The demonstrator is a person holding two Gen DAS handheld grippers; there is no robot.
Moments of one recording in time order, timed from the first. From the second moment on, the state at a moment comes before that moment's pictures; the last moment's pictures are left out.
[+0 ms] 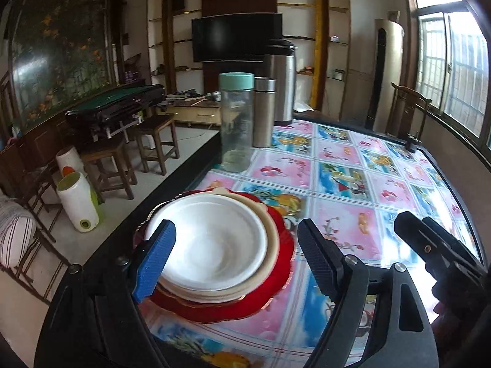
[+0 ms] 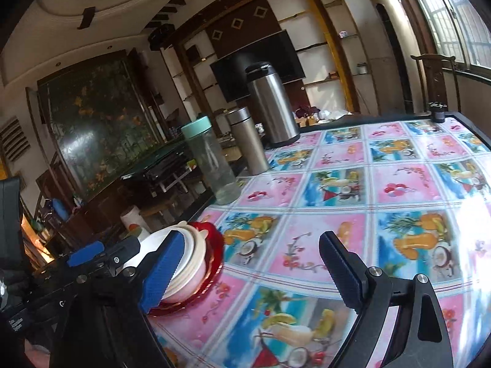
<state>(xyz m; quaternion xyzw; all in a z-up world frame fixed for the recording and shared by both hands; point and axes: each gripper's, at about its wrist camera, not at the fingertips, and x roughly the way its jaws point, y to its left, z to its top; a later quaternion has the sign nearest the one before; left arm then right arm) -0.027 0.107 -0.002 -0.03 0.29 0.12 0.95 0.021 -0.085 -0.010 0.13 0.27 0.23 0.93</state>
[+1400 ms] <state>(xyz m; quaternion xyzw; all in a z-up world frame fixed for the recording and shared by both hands) -0.061 0.186 0.006 -0.07 0.22 0.22 0.95 -0.003 0.007 0.005 0.08 0.26 0.31 0.91</state>
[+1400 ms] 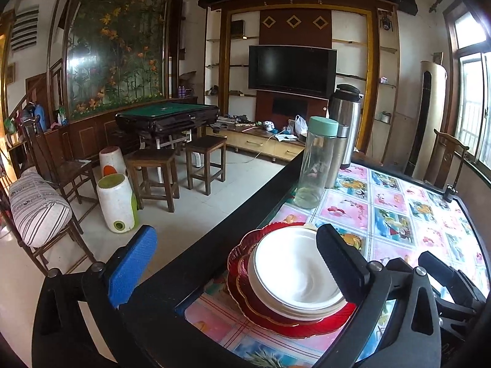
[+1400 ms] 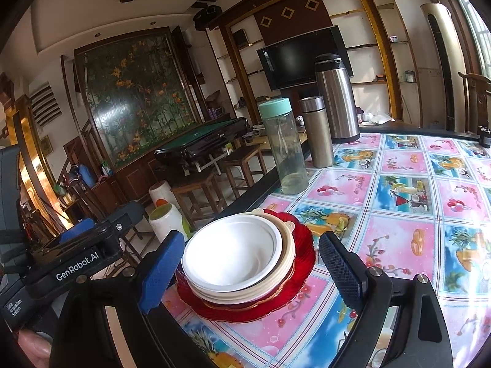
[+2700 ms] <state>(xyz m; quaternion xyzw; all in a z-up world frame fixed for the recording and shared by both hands) -0.053 0.181 -0.002 -0.05 0.24 0.22 0.94 0.004 0.007 -0.002 0.09 0.27 0.30 0.91</state>
